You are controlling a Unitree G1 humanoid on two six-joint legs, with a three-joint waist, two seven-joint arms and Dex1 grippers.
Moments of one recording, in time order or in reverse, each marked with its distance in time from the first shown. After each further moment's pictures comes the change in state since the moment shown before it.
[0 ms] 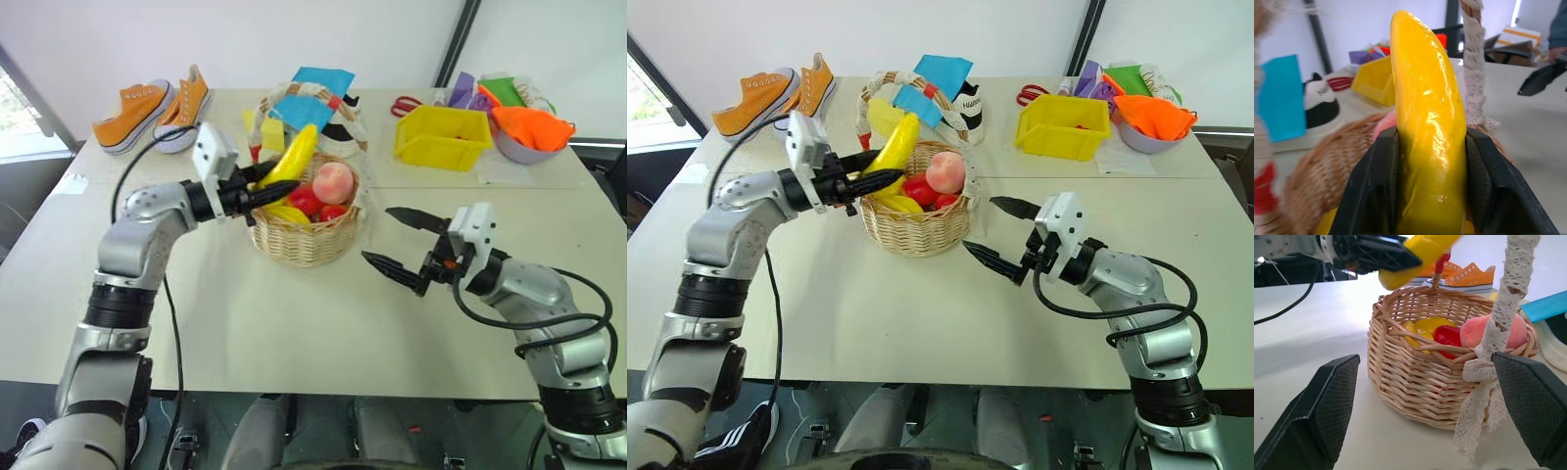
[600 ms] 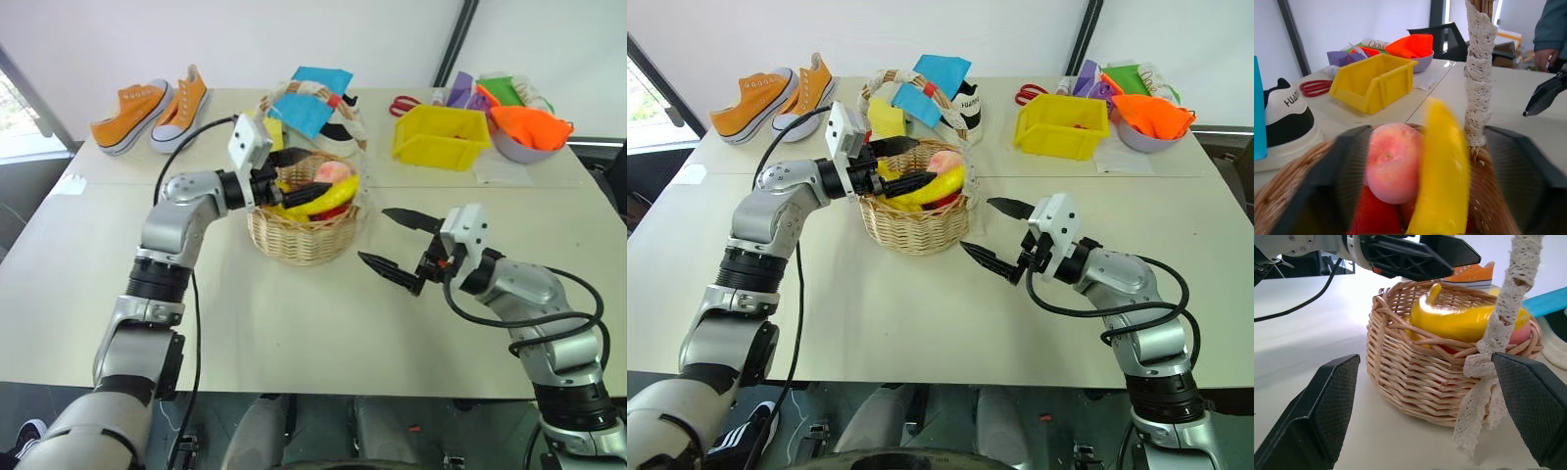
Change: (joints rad) left arm -0.120 -0.112 -0.014 0.159 0.052 0.017 -0.030; right arm -0.011 0.017 0.020 0.008 -0.029 -0.005 -0.018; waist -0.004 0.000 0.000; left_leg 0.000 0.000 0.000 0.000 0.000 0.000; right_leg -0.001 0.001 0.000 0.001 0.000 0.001
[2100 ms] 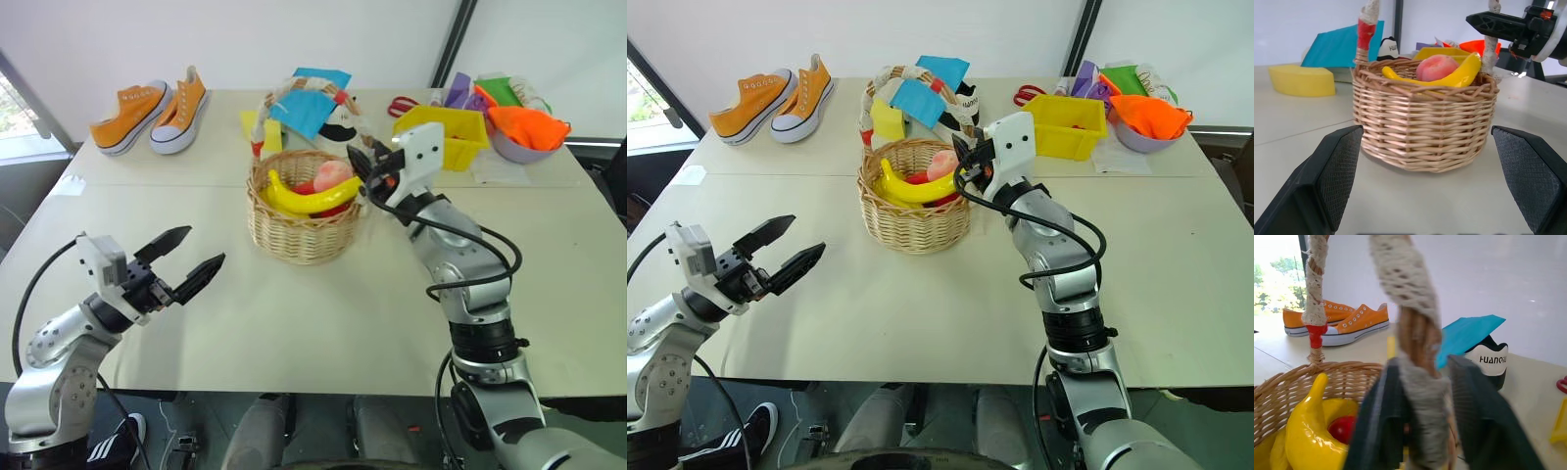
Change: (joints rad) left arm 0.907 0.108 0.462 -0.653 -0.281 -0.024 0.135; right arm -0.376 0.331 0.094 0.162 -0.250 0.130 -0.564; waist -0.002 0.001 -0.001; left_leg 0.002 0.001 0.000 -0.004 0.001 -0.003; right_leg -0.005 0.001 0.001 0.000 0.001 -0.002
